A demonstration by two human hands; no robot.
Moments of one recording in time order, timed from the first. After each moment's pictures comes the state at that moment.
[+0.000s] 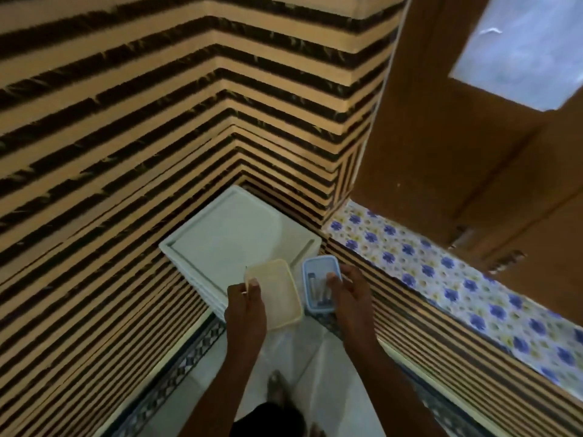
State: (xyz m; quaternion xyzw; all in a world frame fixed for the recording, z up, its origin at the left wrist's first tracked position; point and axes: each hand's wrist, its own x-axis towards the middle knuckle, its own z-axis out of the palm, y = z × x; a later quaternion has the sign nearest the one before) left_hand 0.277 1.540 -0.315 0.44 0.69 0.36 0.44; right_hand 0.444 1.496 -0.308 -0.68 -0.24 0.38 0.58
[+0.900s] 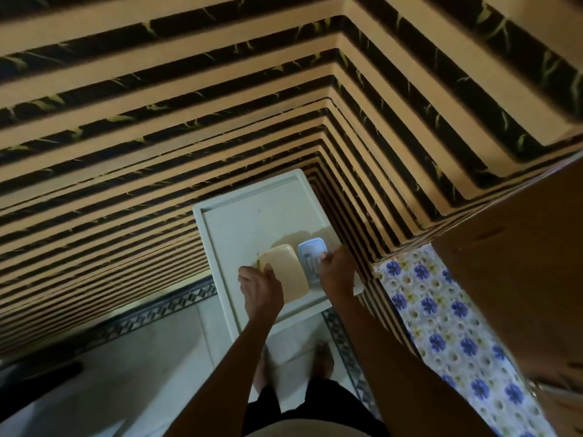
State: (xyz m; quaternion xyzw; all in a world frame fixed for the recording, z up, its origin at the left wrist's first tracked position) left_hand 0.326 1.703 -0.419 0.26 0.85 0.30 0.34; right_hand 0.456 1.775 -0.452 -0.74 -0.53 0.33 0.24
